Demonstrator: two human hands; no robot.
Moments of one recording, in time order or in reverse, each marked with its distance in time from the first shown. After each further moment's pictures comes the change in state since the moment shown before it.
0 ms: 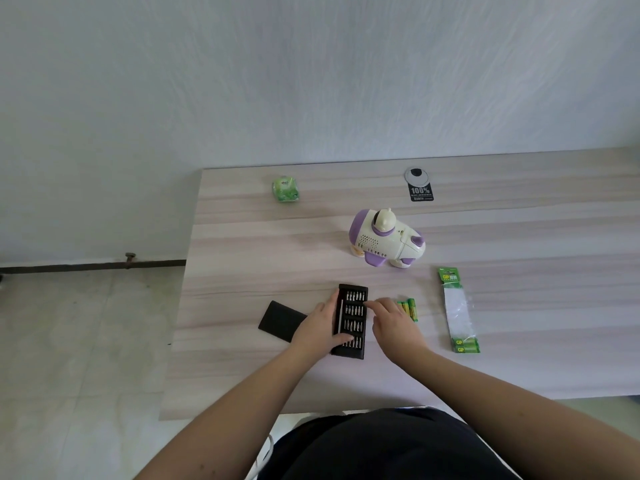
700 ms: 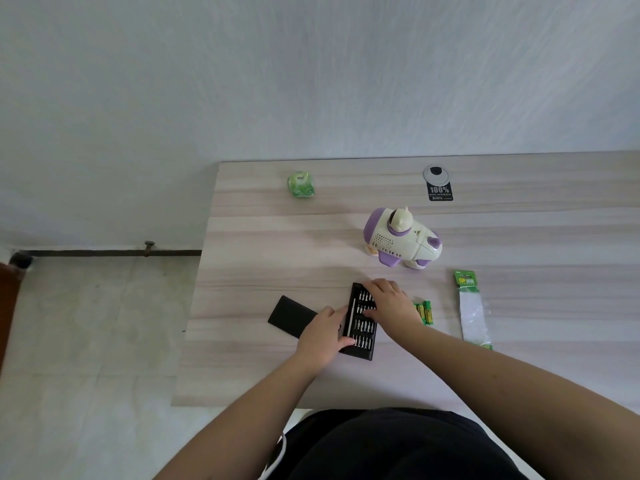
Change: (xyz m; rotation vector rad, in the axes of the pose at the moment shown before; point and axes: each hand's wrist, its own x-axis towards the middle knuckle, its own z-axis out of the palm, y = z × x) left_hand -0.013 -0.009 0.007 0.056 0.047 0.017; right_hand 0.050 -0.017 -0.011 -0.199 -0.190 -0.045
